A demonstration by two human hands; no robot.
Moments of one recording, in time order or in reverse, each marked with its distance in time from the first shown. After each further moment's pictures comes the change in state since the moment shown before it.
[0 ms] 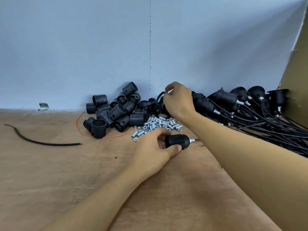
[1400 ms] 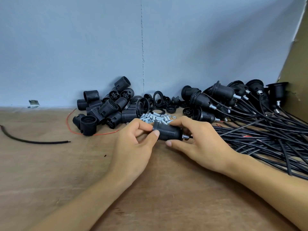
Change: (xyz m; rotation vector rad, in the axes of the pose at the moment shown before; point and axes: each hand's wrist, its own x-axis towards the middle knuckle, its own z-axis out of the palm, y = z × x) left_hand -0.017 0.007 -0.005 -0.319 0.215 0.024; right_hand -0.102 0.067 -0.065 -0.118 -0.320 -0.411
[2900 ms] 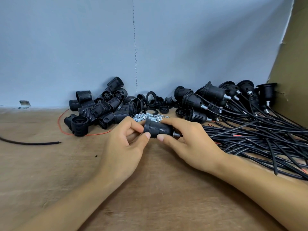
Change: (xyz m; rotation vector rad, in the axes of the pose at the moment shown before) left_hand 0.000 0.000 -0.004 0.072 -0.042 0.098; right_hand -0.001 -0.007 -0.001 0.023 0.024 -0.055
